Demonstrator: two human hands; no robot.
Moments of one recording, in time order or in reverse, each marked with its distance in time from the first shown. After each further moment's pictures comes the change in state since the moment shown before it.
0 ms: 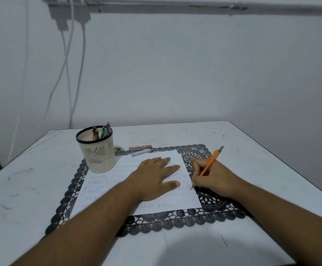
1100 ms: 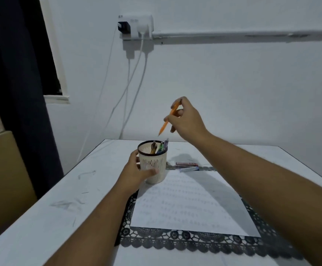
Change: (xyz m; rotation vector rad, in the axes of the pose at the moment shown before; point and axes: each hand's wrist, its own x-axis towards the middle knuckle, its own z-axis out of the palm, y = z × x) left_hand -0.090 -0.146 -0.034 -1.035 0.710 -0.457; right_hand 0.172 -0.197 0.095 0.000 0.323 -0.324
